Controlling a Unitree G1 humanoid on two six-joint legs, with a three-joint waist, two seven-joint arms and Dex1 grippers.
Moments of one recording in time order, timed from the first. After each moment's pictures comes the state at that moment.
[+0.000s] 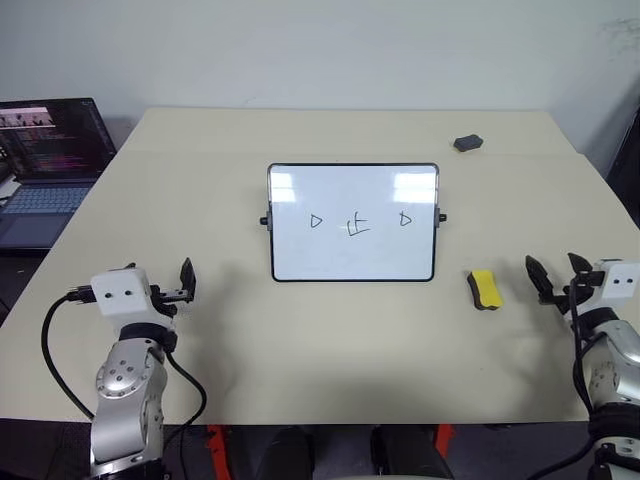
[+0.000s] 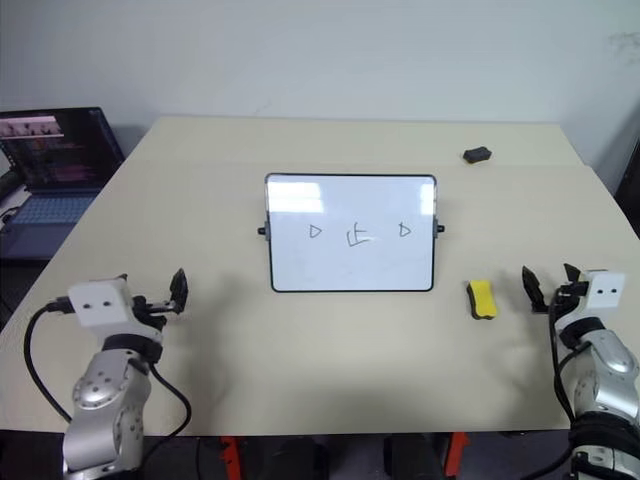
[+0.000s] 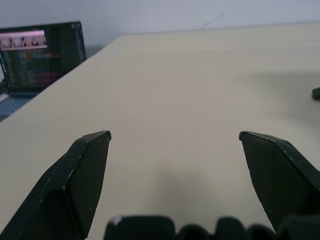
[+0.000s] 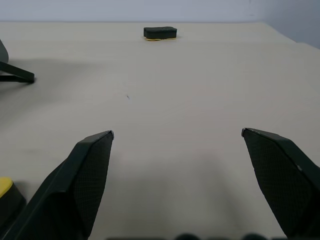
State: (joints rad) left arm 0.06 0.29 0.37 -0.24 -0.21 0.22 -0.07; right arm -0.19 -0.53 -0.42 0.47 0.39 -0.11 0.57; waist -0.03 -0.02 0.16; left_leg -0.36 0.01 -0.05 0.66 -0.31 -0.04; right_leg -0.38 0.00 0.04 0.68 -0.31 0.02
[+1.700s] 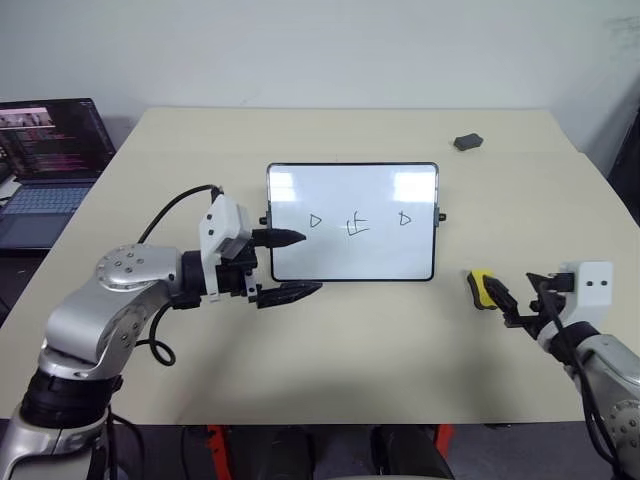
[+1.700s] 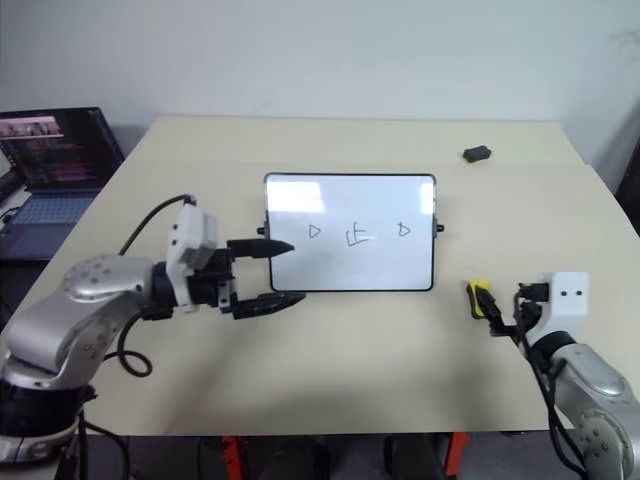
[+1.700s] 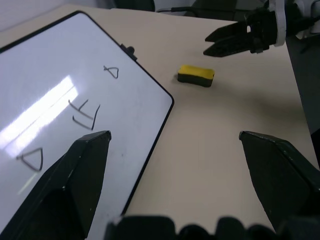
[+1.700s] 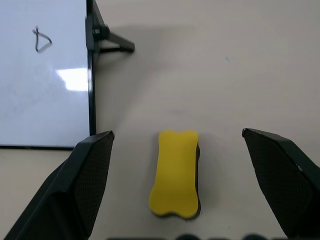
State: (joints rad) left arm -0.41 0.80 -0.01 -0.33 -0.62 0.55 -1.01; right arm 0.11 -0.46 -0.35 -0.67 0.67 0.87 0.04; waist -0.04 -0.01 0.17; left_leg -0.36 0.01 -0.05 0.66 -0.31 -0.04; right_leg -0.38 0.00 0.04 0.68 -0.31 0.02
